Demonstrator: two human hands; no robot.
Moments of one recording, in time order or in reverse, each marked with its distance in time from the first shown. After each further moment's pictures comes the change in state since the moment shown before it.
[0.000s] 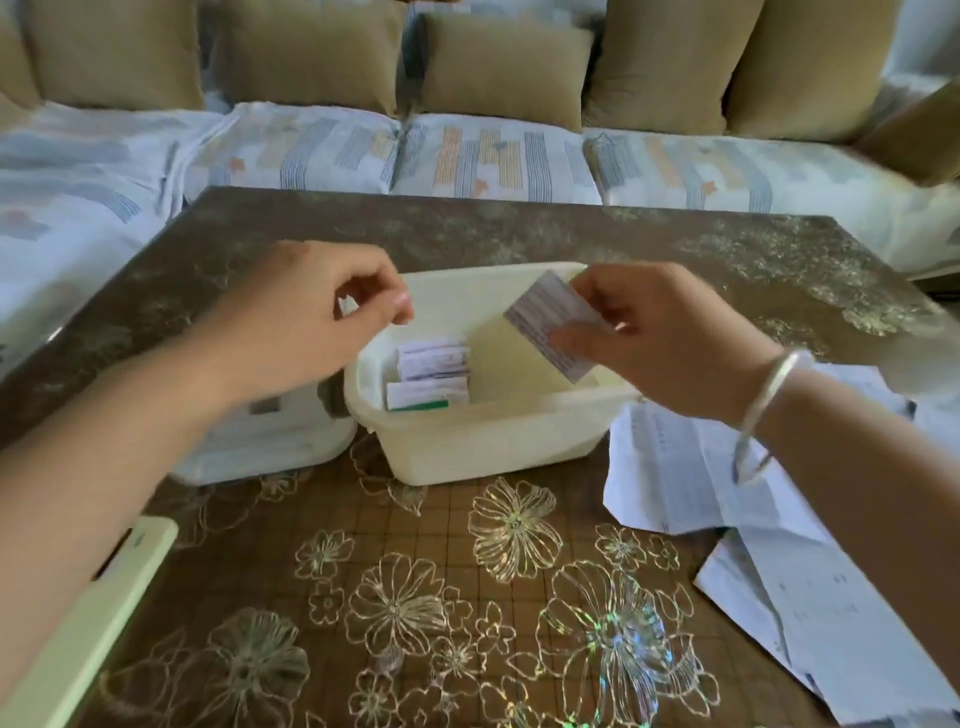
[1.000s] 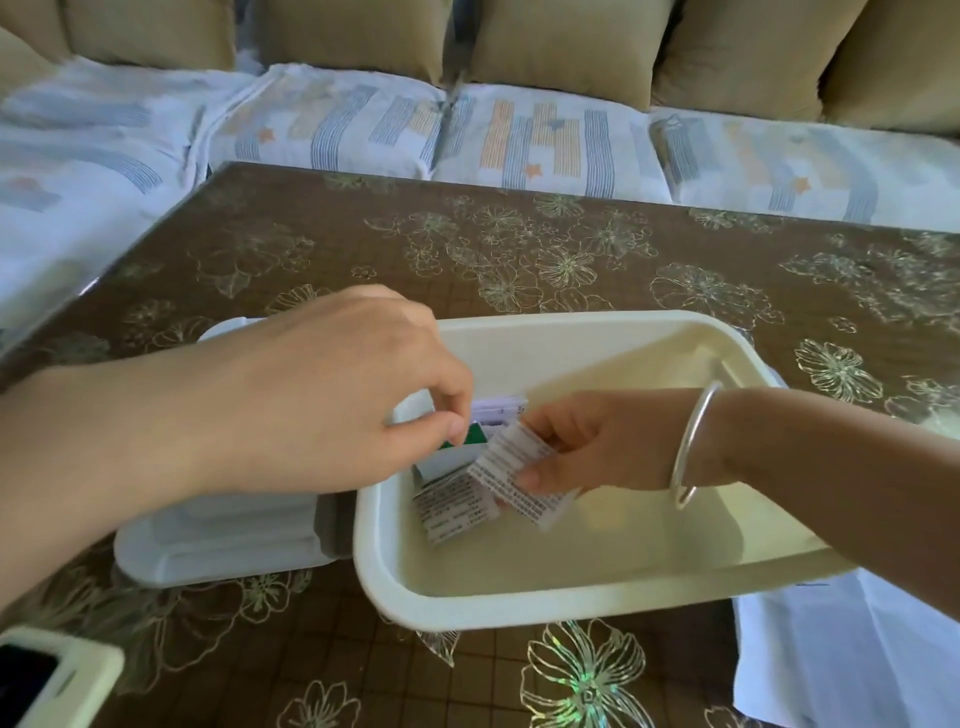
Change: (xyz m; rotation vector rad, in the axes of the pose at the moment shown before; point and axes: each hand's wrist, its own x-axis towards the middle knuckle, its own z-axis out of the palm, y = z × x) left_hand 0.051 -0.046 0.005 0.308 -0.383 0.131; right_hand 0.107 0.043 0.082 0.405 -0.923 0.251
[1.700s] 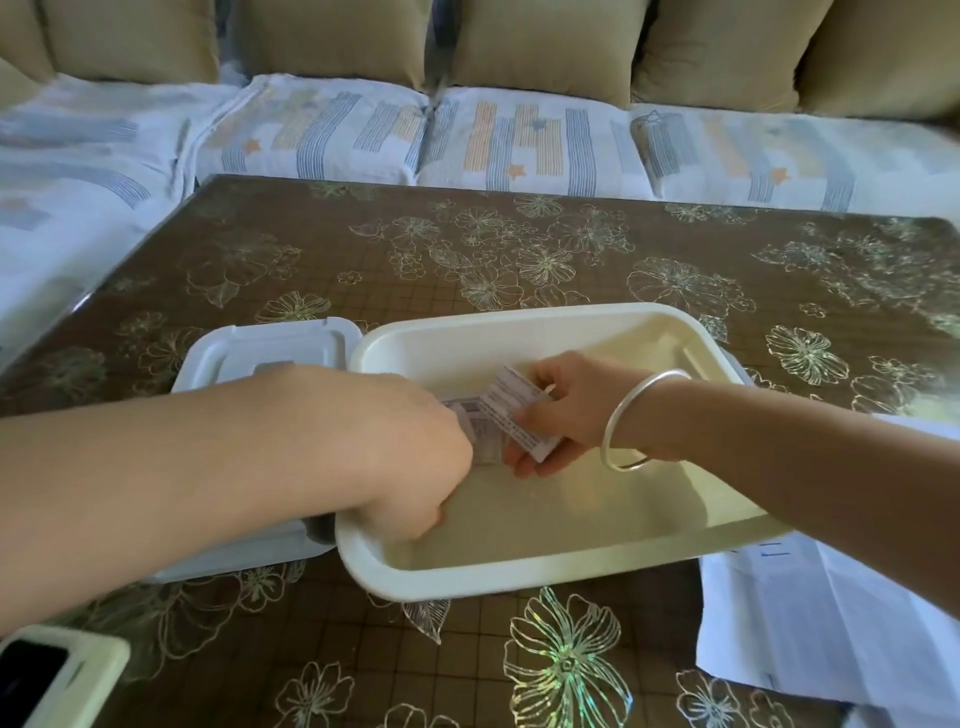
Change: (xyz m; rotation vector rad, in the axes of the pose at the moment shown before) left_hand 0.037 0.046 0.022 0.472 -0.777 0.032; right_hand 0.003 -0.002 0.003 0.195 0.371 0.104
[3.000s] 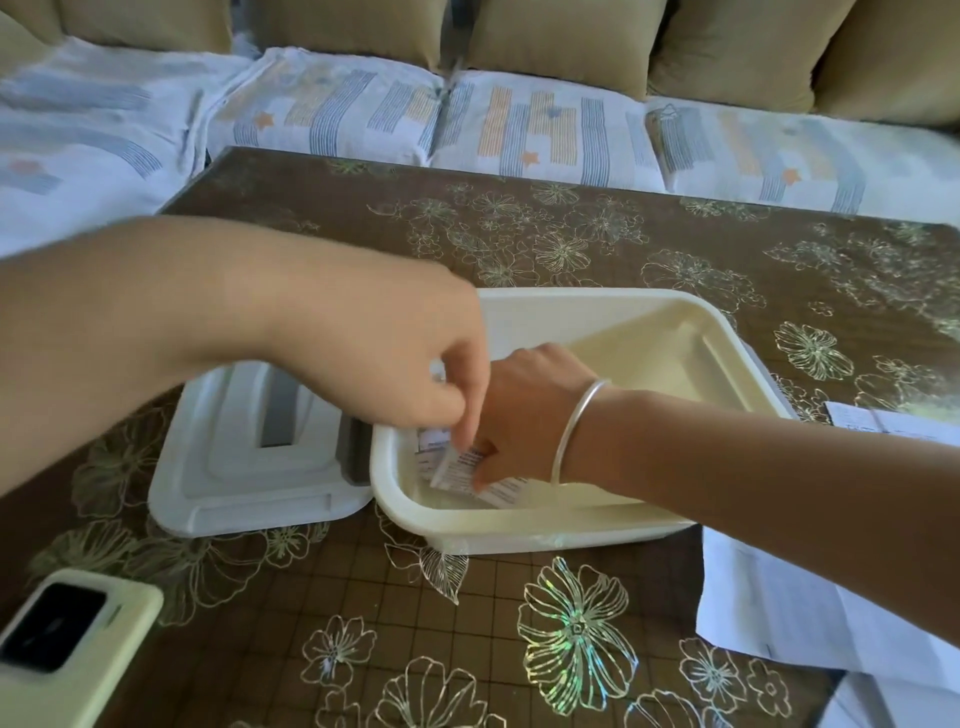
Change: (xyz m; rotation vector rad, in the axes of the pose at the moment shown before) left_hand -0.046 -0.042 -0.005 -0.478 0.354 0.107; right_hand -0.010 -0.041 0.047 -1.407 0.090 -0.425
